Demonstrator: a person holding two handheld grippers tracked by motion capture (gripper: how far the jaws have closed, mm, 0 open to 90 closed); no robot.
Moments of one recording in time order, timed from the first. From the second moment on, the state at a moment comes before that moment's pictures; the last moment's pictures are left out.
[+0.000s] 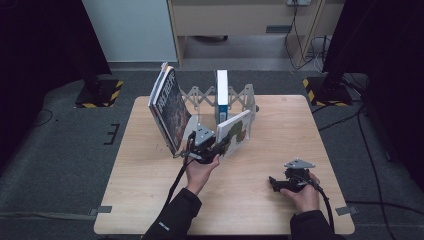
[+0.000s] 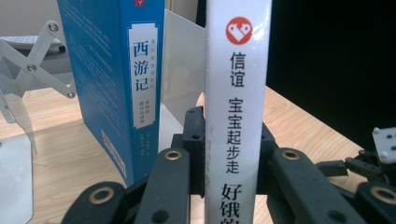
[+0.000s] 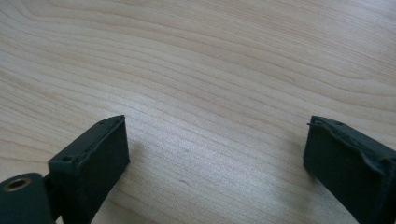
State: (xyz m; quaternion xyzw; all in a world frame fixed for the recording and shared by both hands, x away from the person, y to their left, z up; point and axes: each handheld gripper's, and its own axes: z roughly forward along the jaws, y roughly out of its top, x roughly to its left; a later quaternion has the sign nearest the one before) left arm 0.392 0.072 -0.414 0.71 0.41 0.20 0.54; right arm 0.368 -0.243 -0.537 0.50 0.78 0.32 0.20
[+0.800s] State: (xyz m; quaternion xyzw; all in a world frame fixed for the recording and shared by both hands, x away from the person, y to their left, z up) left arm 0.415 0.051 -0.426 0.69 0.42 0.23 0.54; right arm 0.368 -0.243 -0.539 0.50 0.78 0.33 0.20
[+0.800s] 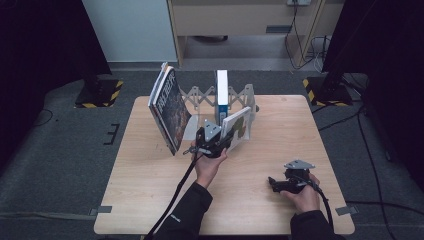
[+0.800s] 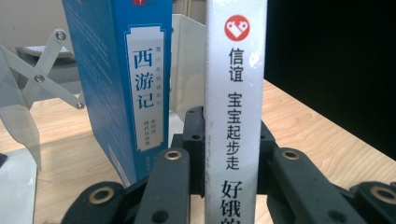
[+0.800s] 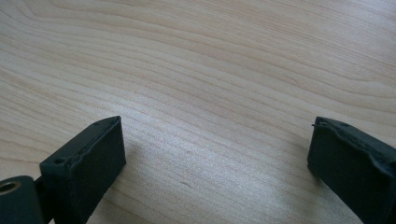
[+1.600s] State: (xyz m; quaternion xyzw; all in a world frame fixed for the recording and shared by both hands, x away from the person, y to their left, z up) left arm 0.436 0.032 -0.449 0.68 0.45 0.25 0.52; right arm 0.368 -0.242 -0.539 0.50 0.78 0.33 0.20
